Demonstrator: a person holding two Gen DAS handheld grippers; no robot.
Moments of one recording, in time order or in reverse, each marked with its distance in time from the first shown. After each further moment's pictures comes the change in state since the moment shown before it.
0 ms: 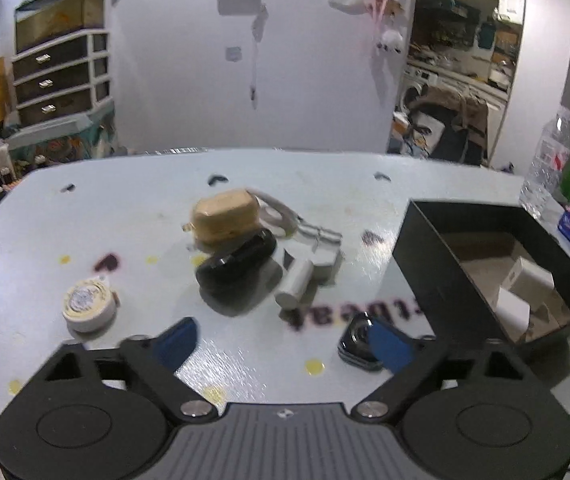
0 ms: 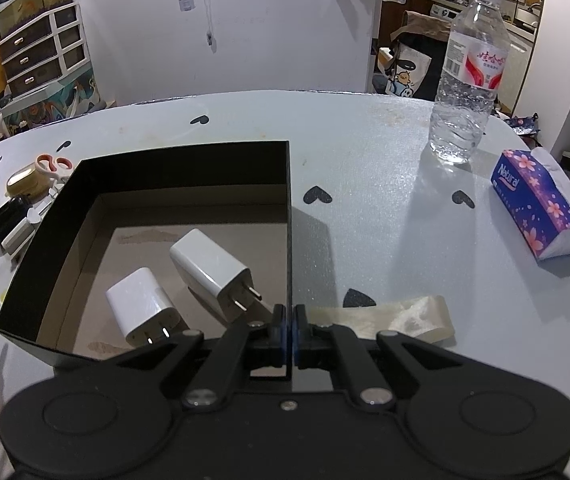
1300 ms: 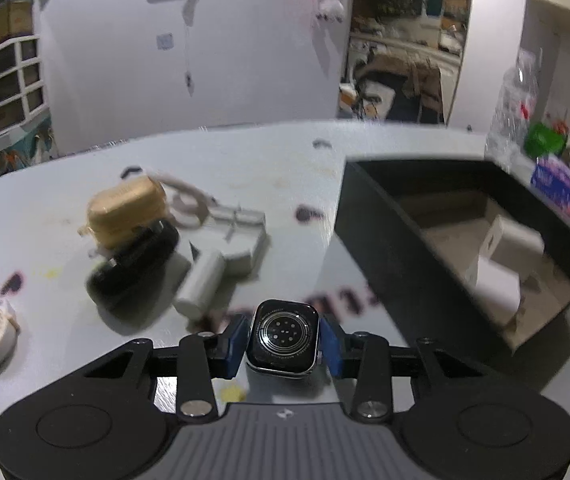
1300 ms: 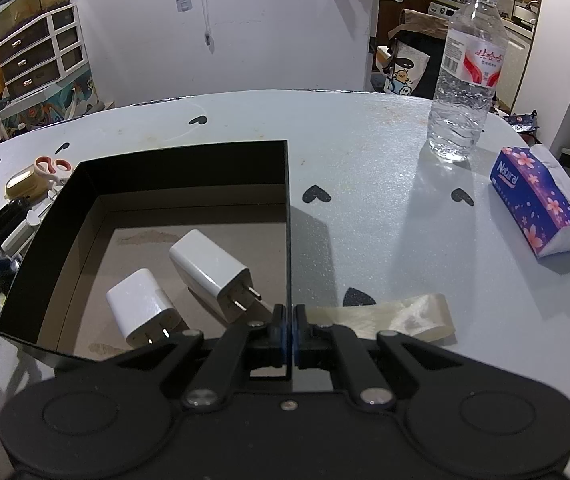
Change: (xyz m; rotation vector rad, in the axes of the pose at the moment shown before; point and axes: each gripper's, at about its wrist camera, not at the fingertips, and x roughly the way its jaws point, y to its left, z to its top) left arm 0.053 -0.044 0.004 0.105 0.013 -0.103; right arm 0.000 -0.001 0.000 0.008 0.001 0.001
